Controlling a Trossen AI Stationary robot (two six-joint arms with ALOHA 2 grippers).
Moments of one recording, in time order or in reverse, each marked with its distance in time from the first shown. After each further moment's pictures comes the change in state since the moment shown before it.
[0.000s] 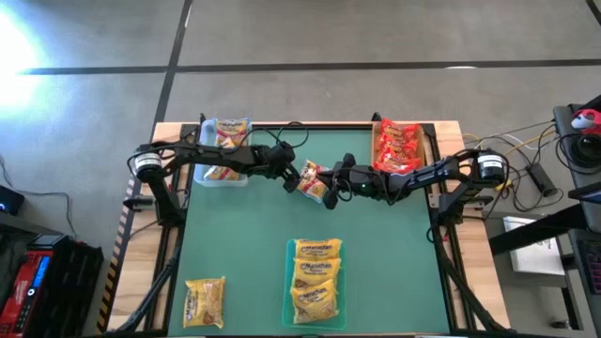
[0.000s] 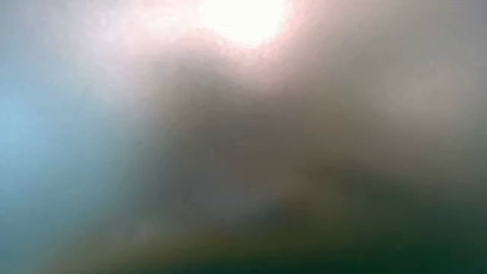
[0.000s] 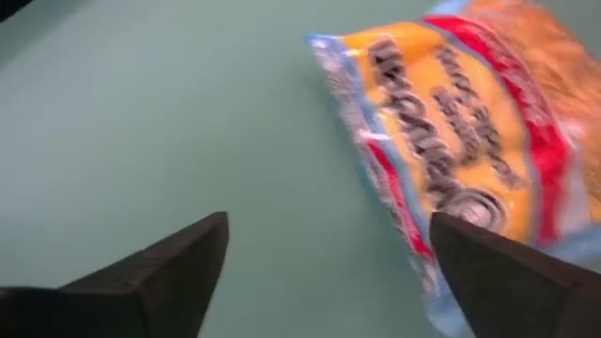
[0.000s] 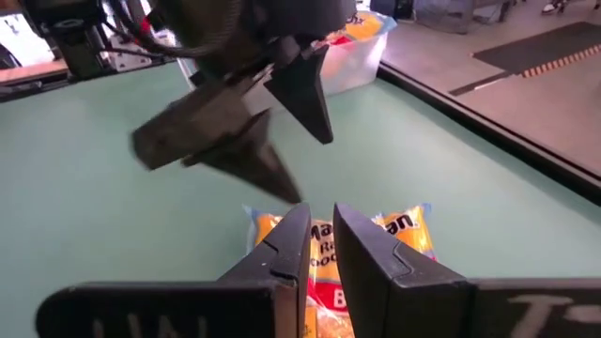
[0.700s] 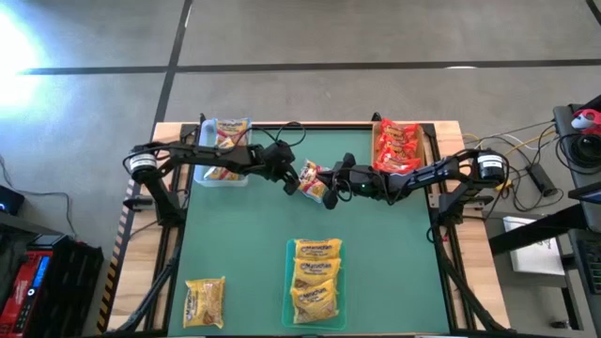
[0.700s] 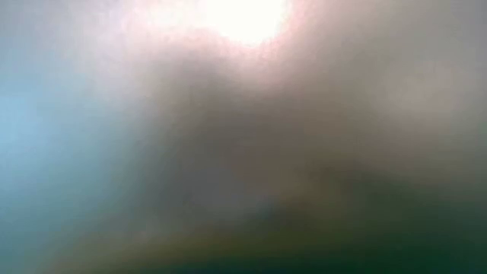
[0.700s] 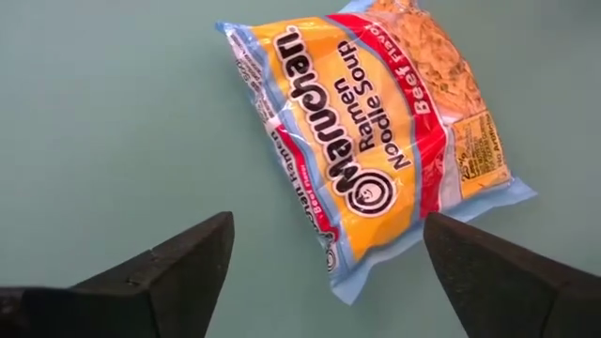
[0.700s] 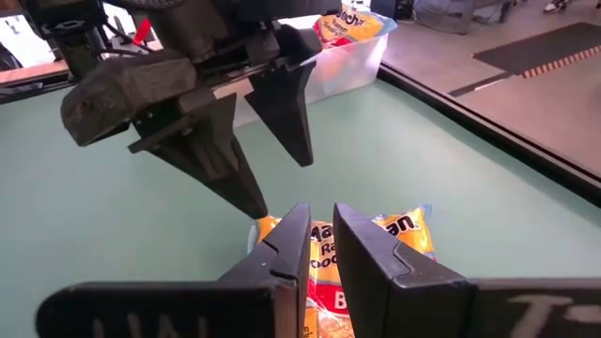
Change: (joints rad) left arm 0.002 -0.045 -0.034 0.050 0.192 -0.042; right arm 0.000 0.000 0.003 0.000 0.000 0.000
